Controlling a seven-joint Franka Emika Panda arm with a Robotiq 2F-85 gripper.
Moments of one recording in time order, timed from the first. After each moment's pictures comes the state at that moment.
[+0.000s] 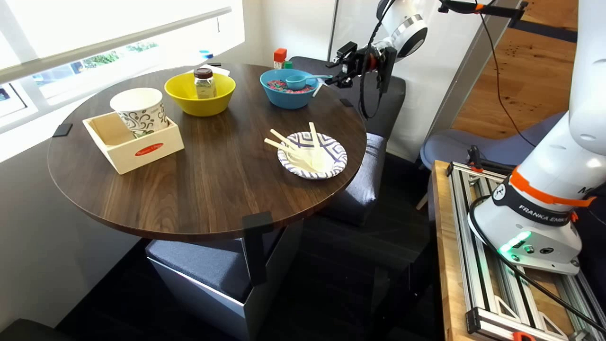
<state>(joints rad) -0.55 0.56 -0.37 -1.95 1.37 1.37 -0.99</state>
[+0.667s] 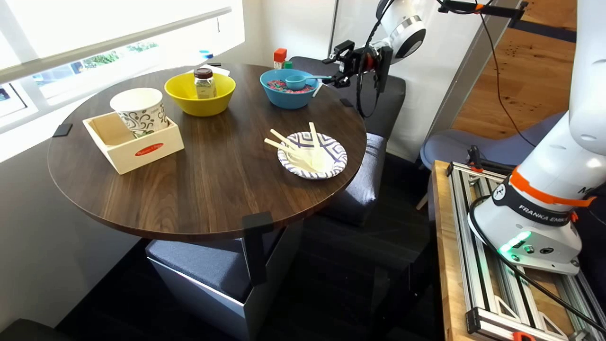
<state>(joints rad) -0.54 0.57 -0.37 -1.94 1.43 1.40 -0.96</state>
